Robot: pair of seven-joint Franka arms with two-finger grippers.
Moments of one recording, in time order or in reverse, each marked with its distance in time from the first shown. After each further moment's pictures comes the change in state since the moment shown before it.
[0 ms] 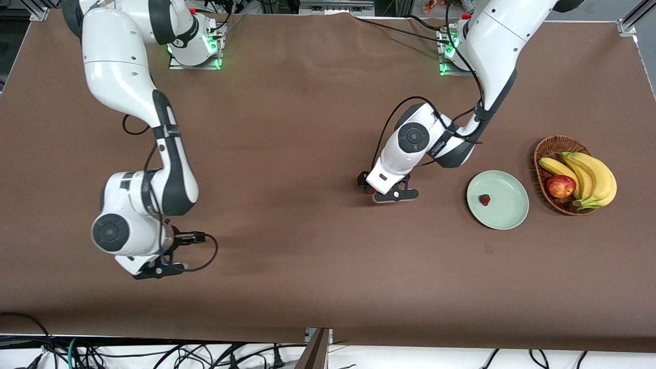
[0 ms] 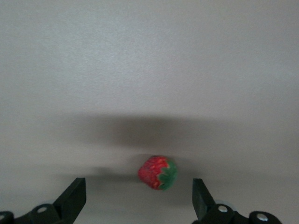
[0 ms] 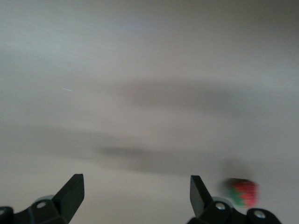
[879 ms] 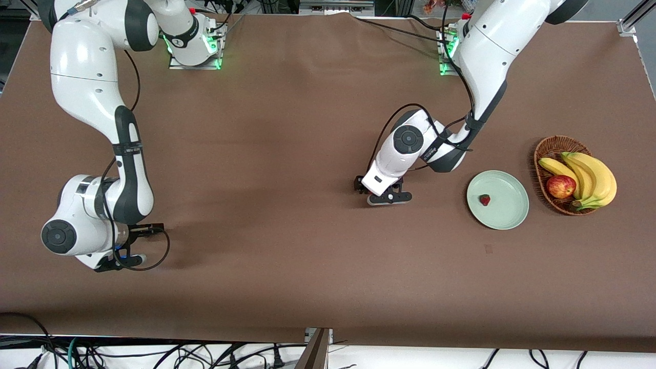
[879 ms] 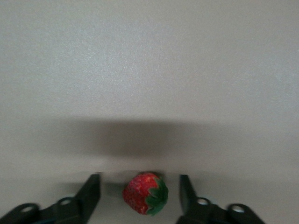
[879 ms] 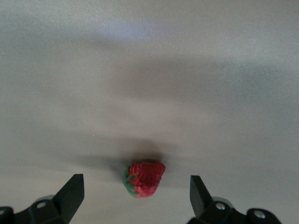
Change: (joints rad) left arm -0.009 0.063 0.007 0.005 0.053 0.095 -0.016; right arm -0.122 0.001 -0.016 -0.129 0.000 0.042 -0.179
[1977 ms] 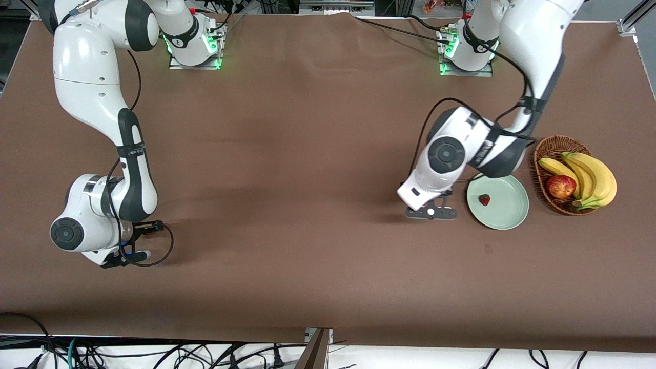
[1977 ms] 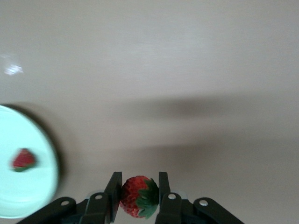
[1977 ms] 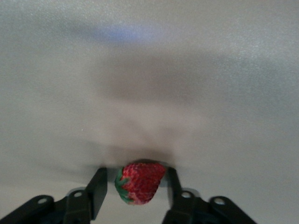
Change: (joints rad) left arm 0.154 -0.147 0.009 0.195 0.049 -0.581 0.399; right arm 0.001 -0.002 0.002 -0.053 0.001 0.042 -0.036
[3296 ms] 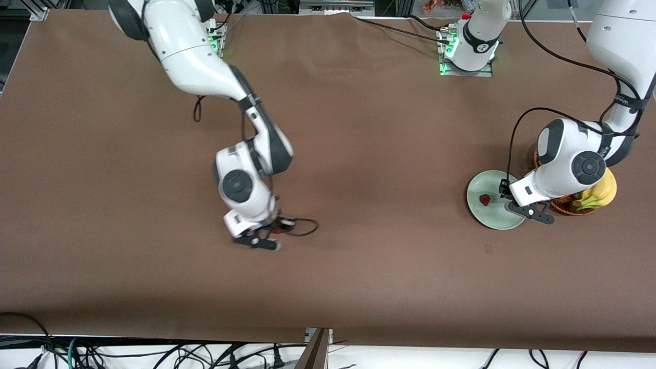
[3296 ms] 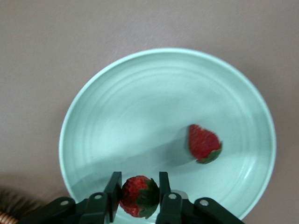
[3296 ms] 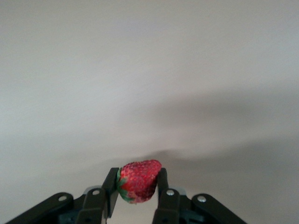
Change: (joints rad) left arm 0.504 -0.053 0.006 -0.361 0.003 0.340 0.690; right arm 0.446 -0.006 0.193 0.058 0.014 0.313 1.017
